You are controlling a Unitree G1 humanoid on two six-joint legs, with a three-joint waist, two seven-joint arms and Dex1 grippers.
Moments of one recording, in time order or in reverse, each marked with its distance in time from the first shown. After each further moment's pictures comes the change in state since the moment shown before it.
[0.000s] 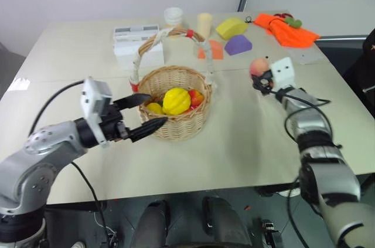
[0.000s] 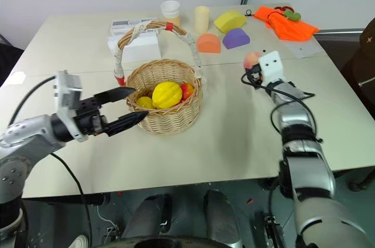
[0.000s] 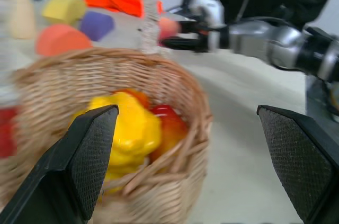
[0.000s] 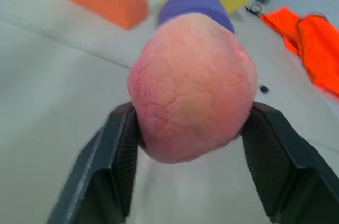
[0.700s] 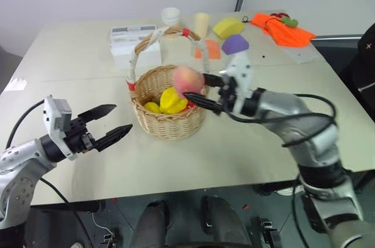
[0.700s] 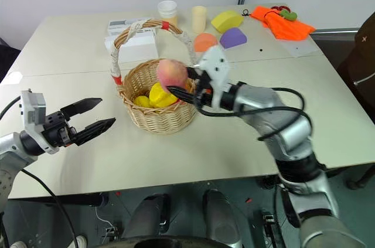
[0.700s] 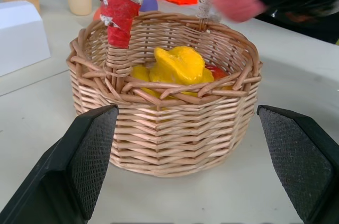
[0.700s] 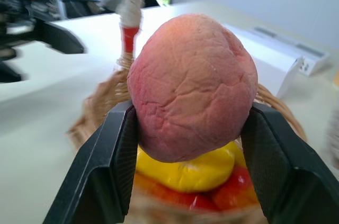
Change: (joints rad) left arm 0.171 -0.001 0.081 0.182 0.121 -0.210 -0.198; right arm -0.037 0.156 0.329 -0.910 0.402 0.776 -0.091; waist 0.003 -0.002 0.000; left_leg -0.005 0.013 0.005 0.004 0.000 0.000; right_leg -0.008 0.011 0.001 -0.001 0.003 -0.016
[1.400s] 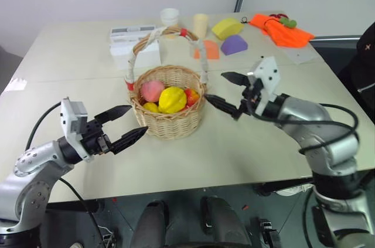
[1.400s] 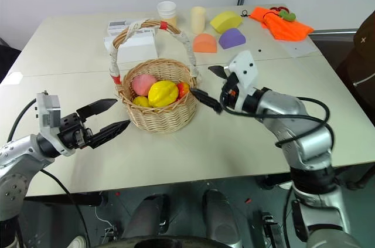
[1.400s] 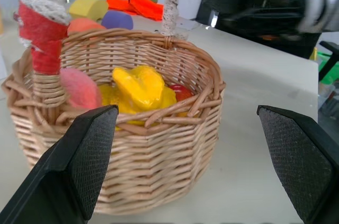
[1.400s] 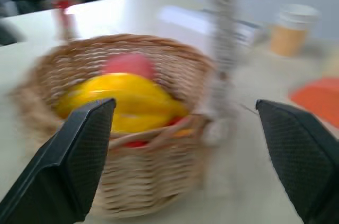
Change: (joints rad) left arm -0.040 -0.062 -0.107 -0.062 -0.019 -0.002 0.053; right arm 0.107 -0.021 -0.207 0.065 -0.024 -0.083 0.038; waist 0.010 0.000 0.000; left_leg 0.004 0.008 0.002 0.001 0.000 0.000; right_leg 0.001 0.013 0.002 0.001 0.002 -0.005
